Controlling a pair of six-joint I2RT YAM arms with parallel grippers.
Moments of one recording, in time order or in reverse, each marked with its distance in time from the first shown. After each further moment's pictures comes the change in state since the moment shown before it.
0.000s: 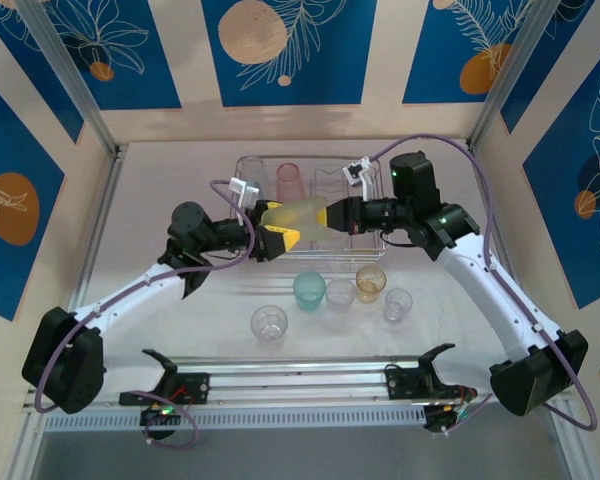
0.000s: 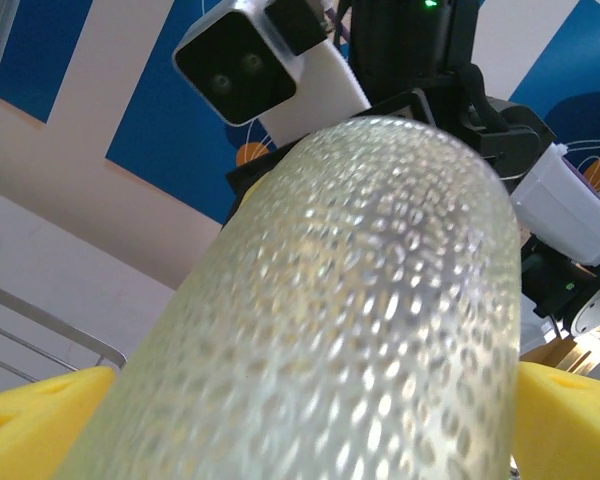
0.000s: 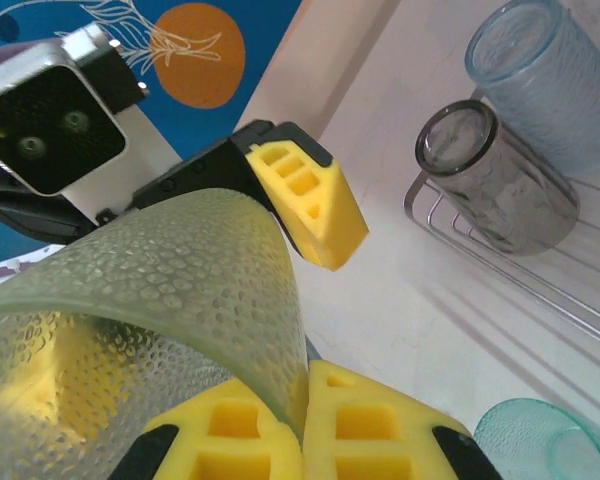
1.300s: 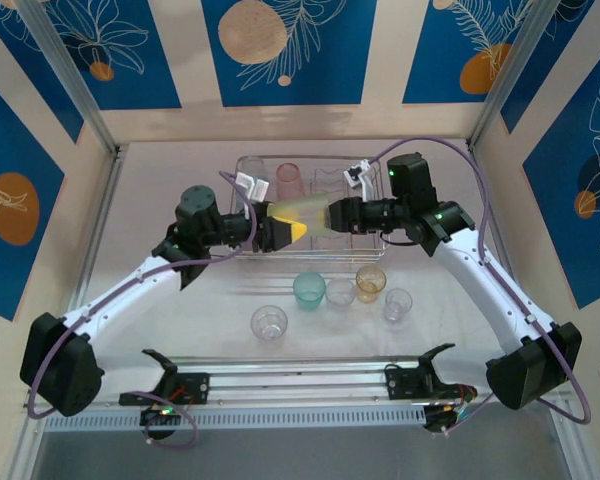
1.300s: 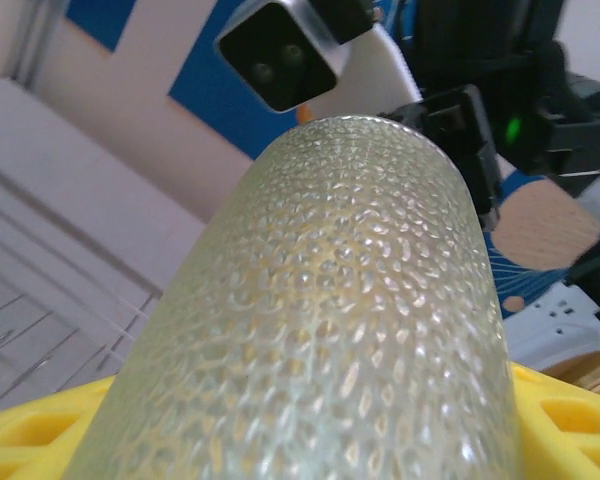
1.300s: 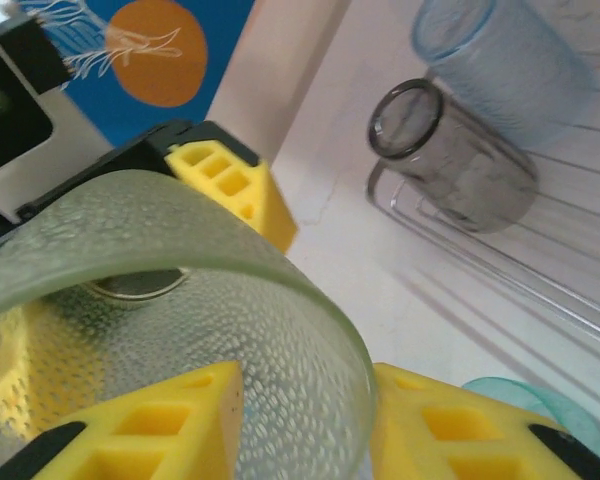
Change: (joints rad) left arm -0.007 -0.024 0.173 -0.520 -0.089 0.179; right arm -0.019 0.037 -0.005 -0.051 0.035 -0.015
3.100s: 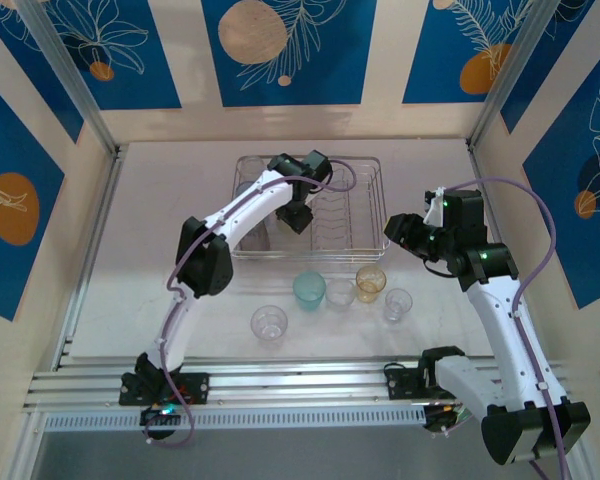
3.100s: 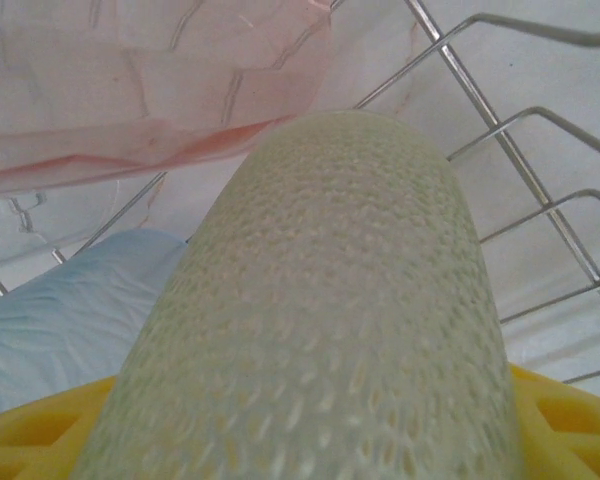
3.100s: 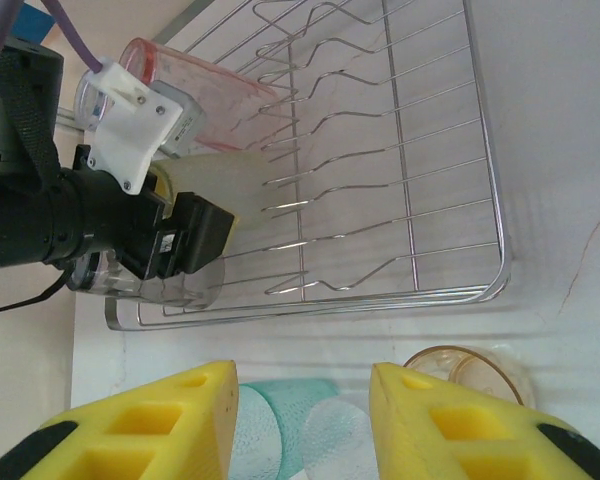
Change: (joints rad) left arm -0.143 1.122 1.383 -1.559 -1.118 0.533; right arm -0.310 -0.299 -0.234 -0.175 0.385 0.113
